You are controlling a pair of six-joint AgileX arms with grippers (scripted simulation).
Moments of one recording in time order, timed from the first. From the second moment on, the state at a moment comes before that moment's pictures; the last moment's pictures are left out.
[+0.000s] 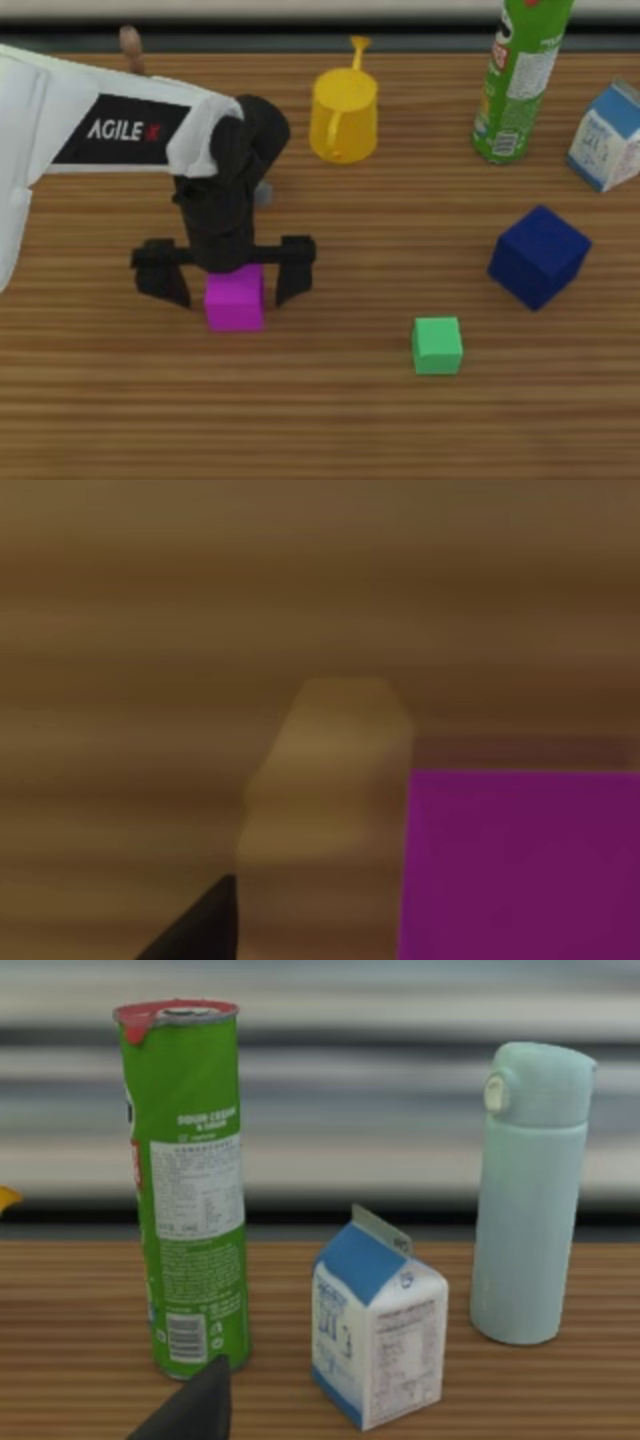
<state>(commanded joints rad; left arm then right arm) -0.47 2.23 1.44 -0.78 0.00 -0.47 0.00 0.00 0.00 0.00 0.00 0.00</state>
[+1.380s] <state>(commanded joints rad) -0.48 2.21 1.44 -0.79 0.00 -0.47 0.00 0.00 0.00 0.00 0.00 0.00</state>
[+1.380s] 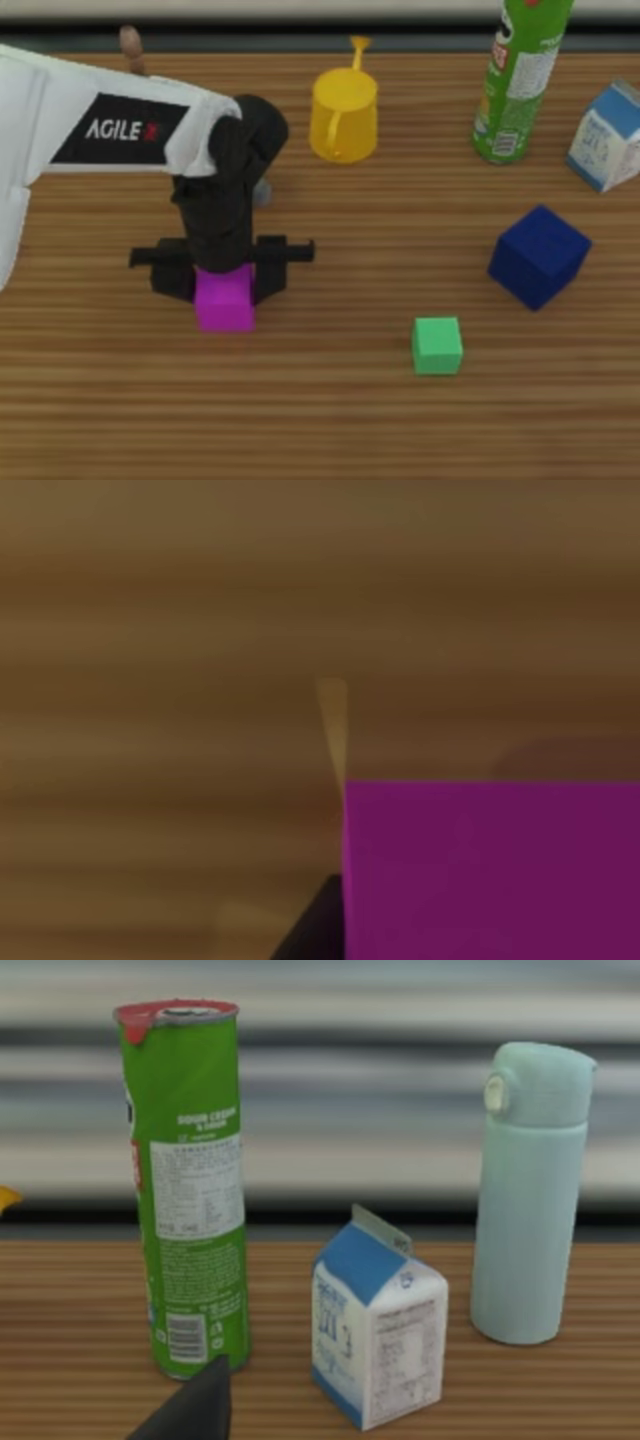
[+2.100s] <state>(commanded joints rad) -0.46 2.10 1.57 -1.03 0.00 -0.47 0.00 0.00 0.00 0.00 0.00 0.00</state>
